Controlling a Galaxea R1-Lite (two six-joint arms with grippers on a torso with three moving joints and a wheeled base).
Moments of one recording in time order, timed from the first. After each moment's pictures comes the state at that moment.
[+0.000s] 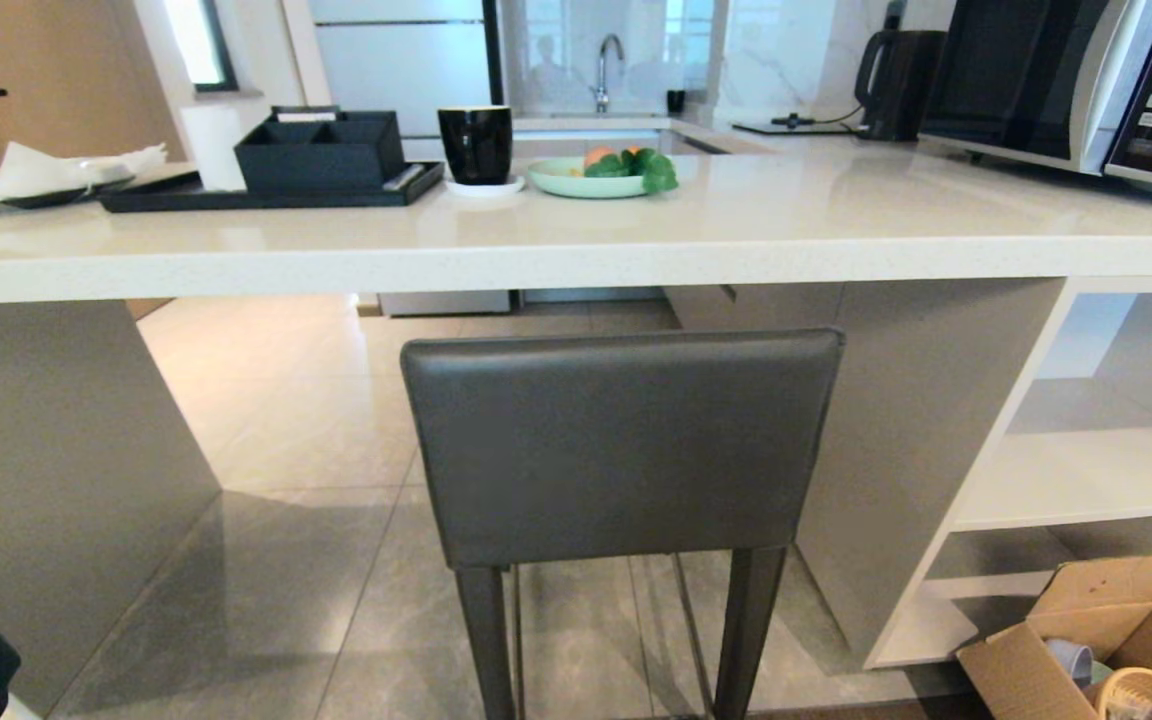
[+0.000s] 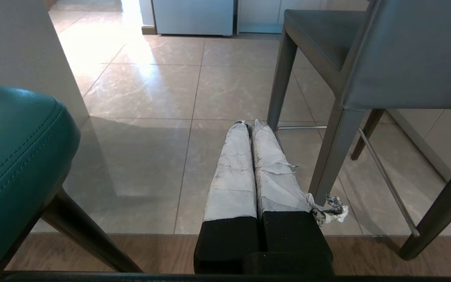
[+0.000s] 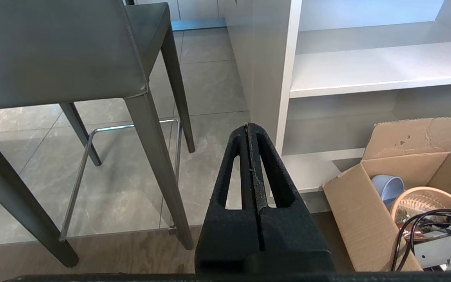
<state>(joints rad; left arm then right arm) 0.00 0.00 0.00 -0.01 0.00 -0.02 0.00 0.00 0.00 0.01 0.00 0.02</state>
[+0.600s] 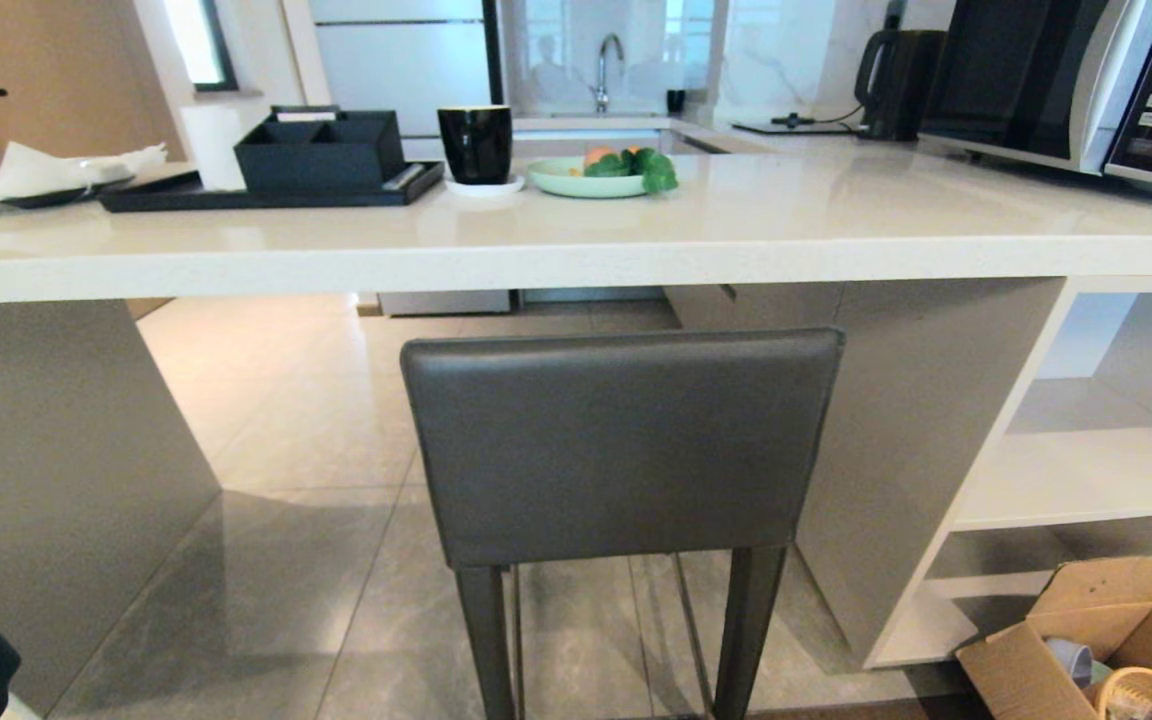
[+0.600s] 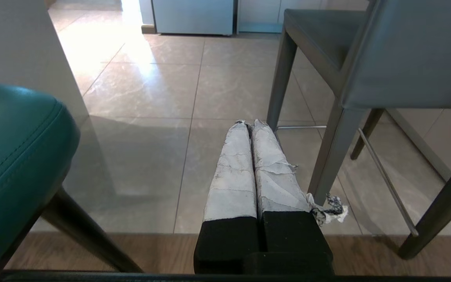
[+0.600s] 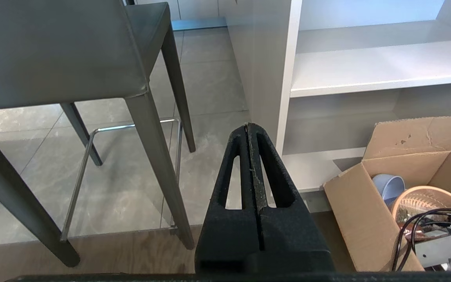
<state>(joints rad) 0.00 0.00 0.00 -0.01 0.00 -0.02 0.00 0.00 0.00 0.01 0.00 0.03</state>
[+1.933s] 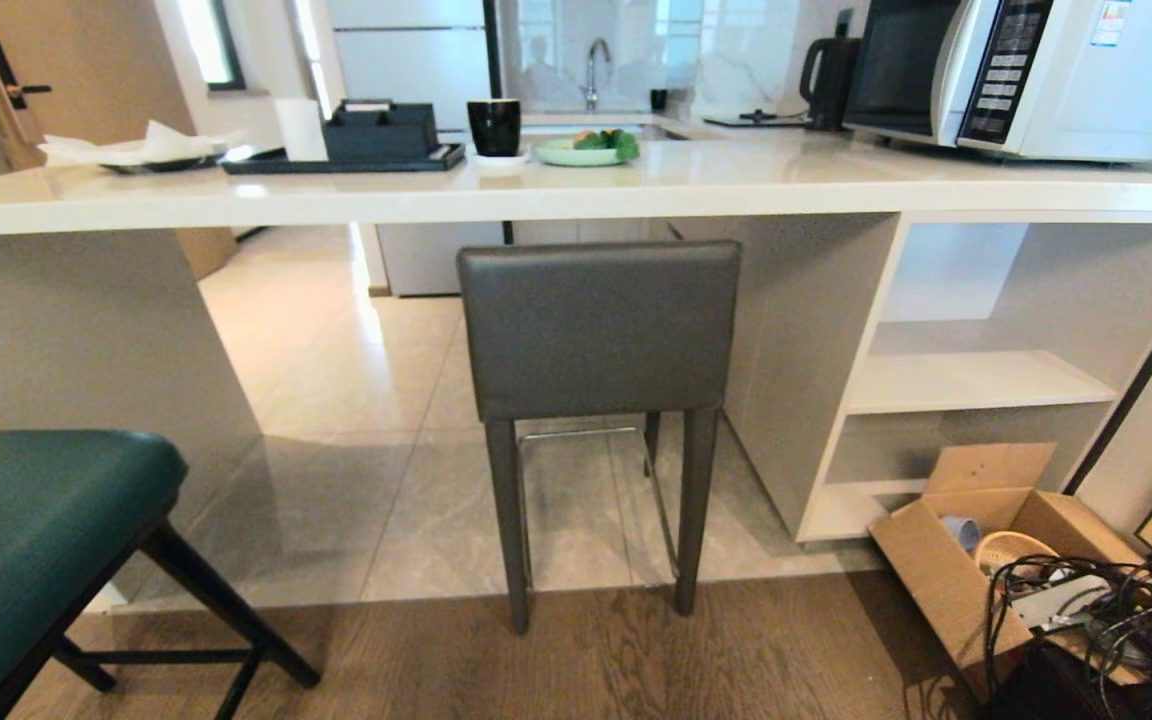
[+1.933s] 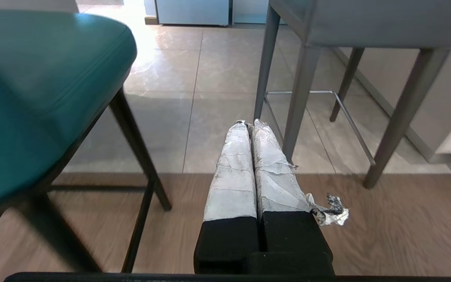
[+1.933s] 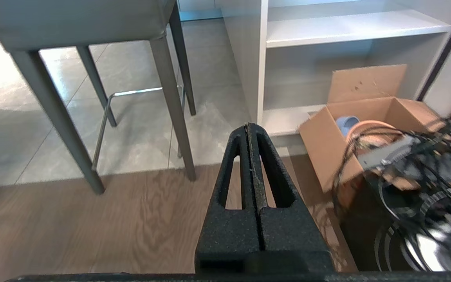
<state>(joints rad) 0.00 0.00 0.00 -0.02 0.00 -0.02 0.00 0.00 0.00 0.01 0.00 0.03</state>
